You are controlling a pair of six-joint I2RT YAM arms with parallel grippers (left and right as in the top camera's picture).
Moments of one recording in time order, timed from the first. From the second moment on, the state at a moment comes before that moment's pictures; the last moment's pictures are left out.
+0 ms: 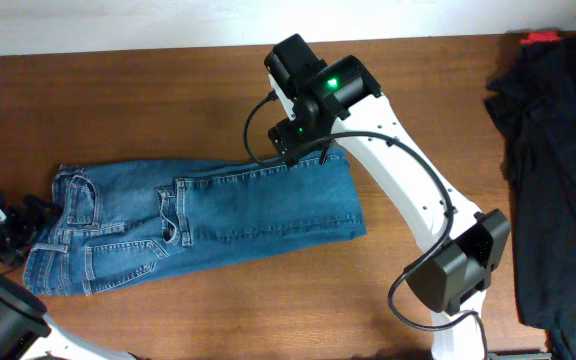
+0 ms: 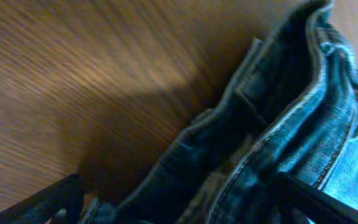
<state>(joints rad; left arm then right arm) 0.87 2.03 1.34 -0.73 0.52 0.08 0.56 2.08 2.20 -1.40 0.08 0.05</state>
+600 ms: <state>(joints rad) 0.87 2.04 1.33 -0.74 0.60 0.08 0.56 2.08 2.20 -1.40 0.06 0.05</state>
